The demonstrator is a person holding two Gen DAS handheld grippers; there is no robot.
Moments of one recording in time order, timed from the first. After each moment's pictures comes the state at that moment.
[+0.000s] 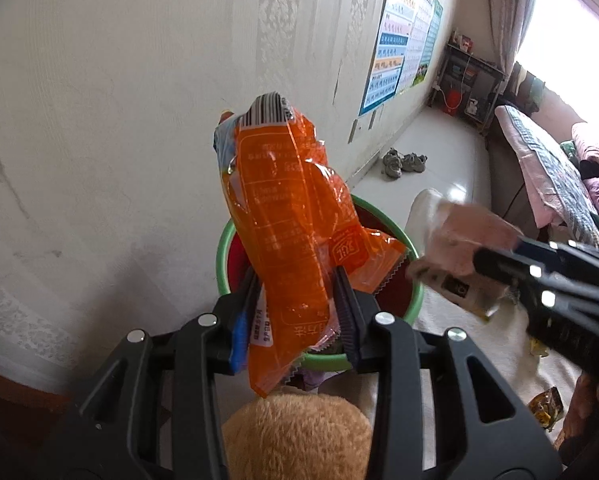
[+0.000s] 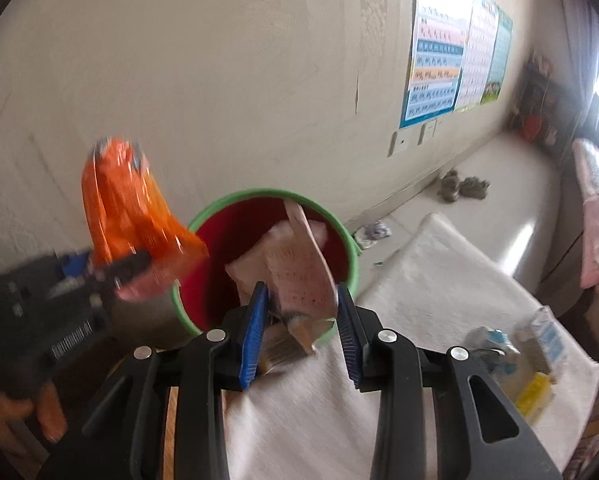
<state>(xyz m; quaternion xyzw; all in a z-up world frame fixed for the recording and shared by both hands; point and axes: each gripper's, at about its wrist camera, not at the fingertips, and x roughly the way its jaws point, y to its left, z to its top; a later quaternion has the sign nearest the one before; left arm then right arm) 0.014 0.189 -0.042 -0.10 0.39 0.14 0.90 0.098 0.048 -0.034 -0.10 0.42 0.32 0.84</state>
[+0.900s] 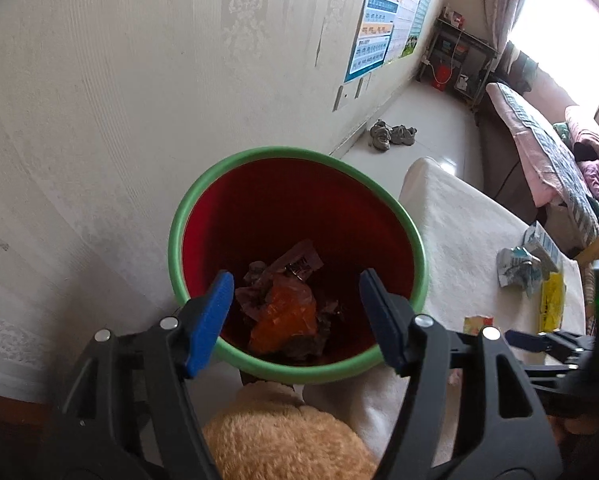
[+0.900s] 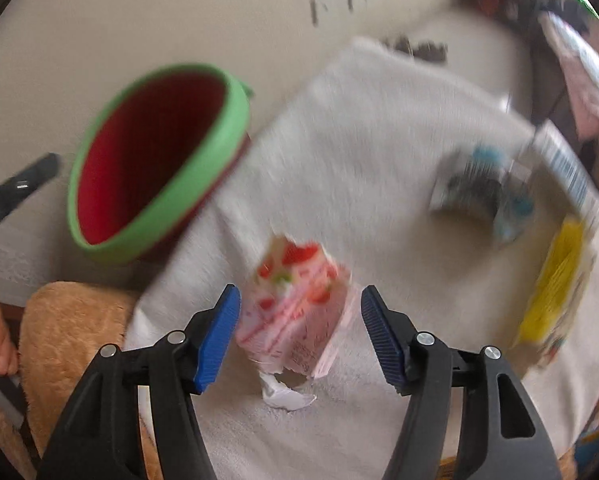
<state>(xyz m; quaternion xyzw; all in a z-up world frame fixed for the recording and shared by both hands) 0.042 0.183 -0.083 -0.11 0.43 0.11 0.89 0.116 -0.037 -0.160 -0.05 0.60 0.21 0.77</state>
